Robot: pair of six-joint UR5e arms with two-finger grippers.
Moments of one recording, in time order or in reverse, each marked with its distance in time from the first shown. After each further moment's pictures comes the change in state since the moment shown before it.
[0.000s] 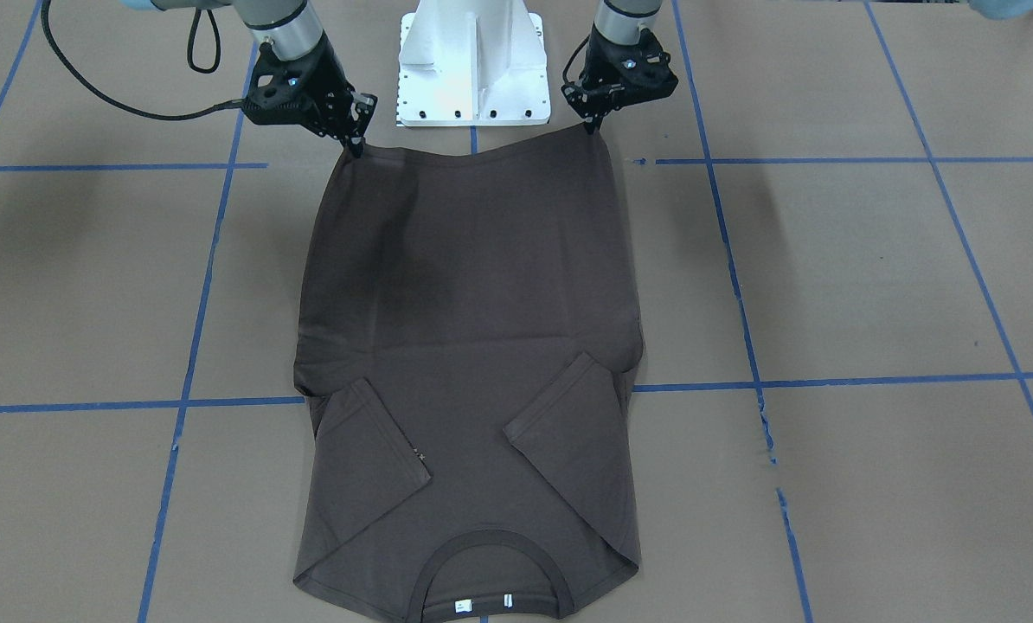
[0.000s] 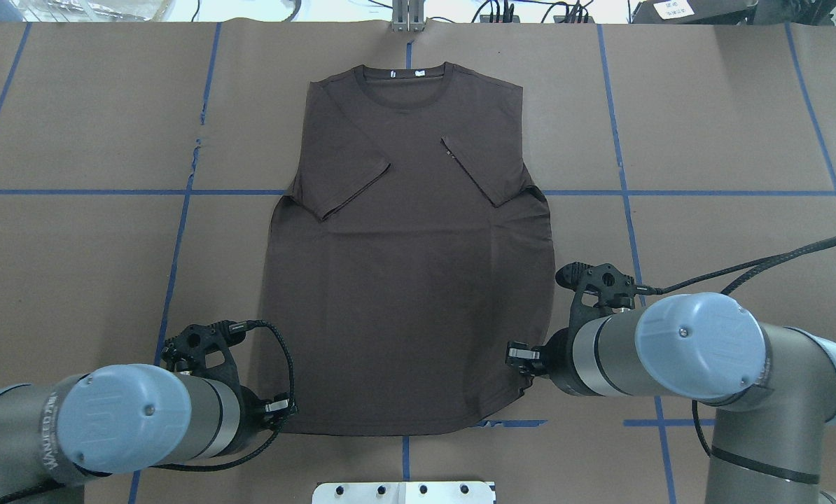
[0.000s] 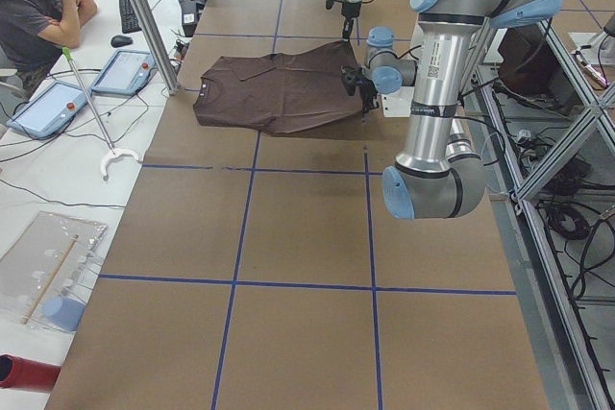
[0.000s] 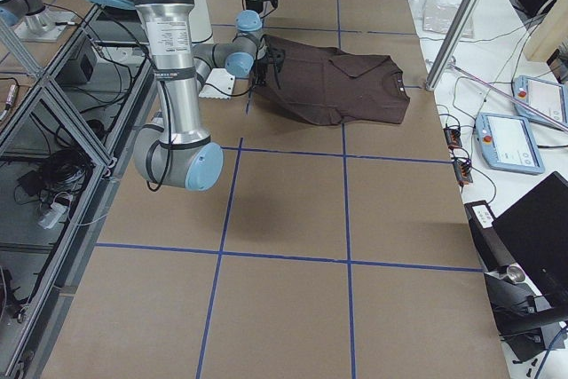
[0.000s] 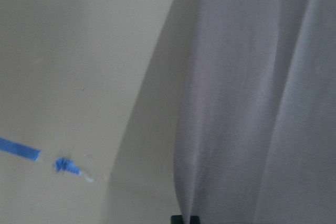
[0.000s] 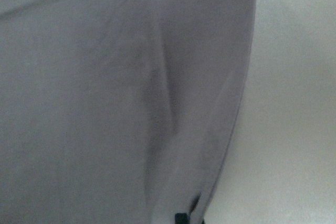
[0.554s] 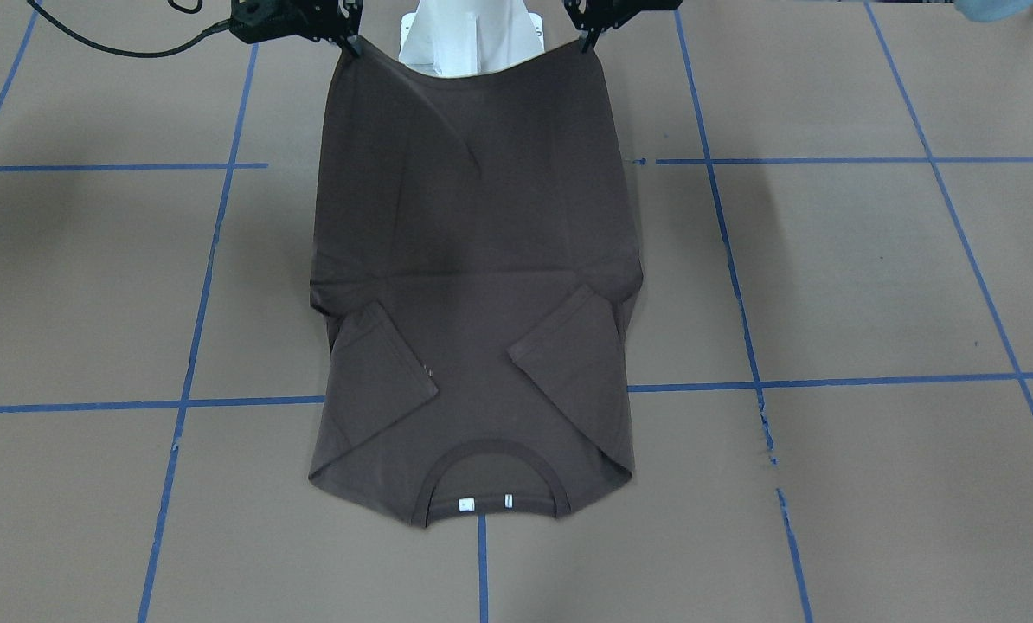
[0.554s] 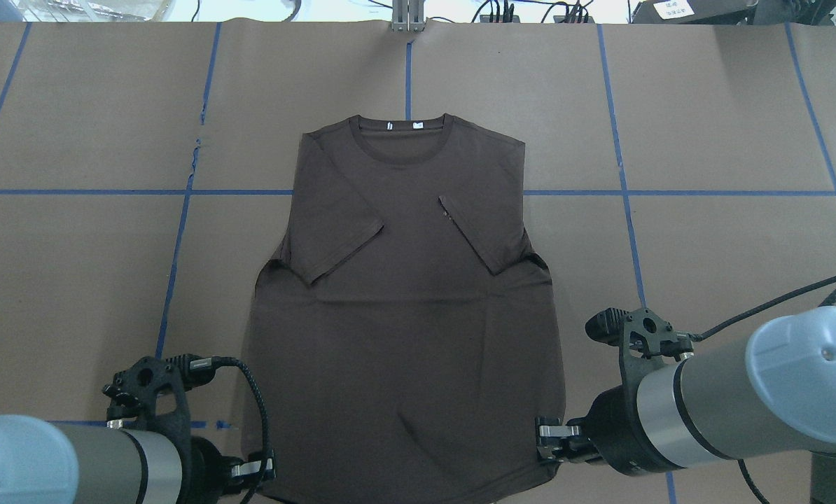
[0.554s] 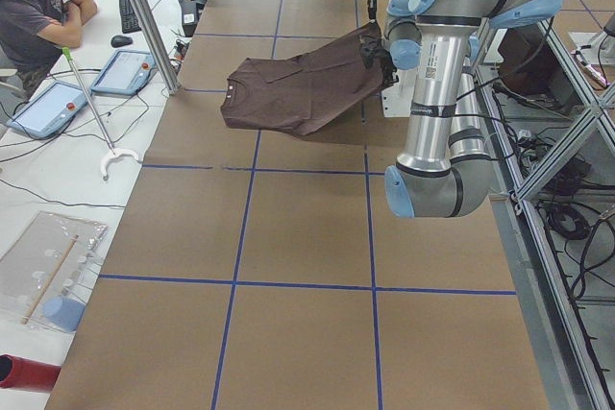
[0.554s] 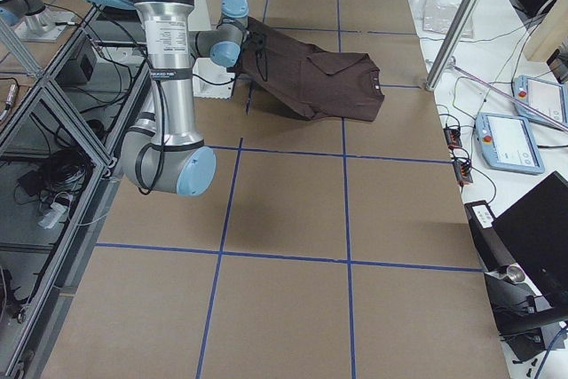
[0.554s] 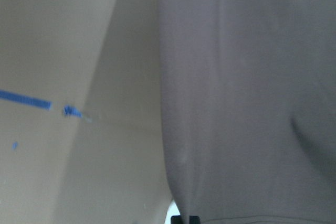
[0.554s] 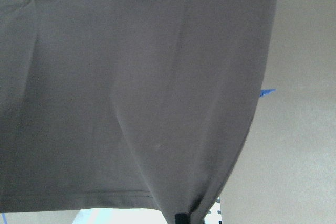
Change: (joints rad) left arm 0.103 -0.003 -0.256 0.157 -0.003 0.016; right arm -0.040 -0.086 0.195 0.000 0.224 0.002
